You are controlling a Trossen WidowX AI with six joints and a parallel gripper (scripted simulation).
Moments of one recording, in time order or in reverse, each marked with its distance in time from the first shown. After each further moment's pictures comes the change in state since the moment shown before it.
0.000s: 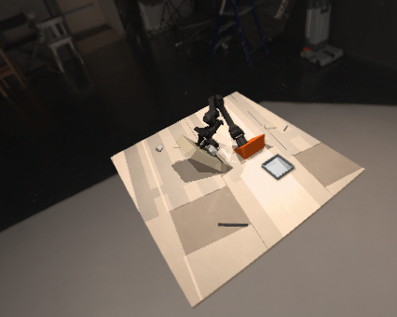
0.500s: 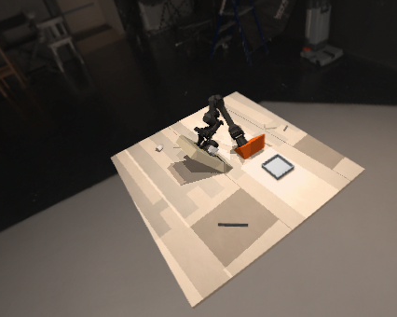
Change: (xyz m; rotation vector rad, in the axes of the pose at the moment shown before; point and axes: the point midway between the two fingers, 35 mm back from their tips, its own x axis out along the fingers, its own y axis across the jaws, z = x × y) arm 0.001 0.000 0.000 -0.004 -0.003 -0.001
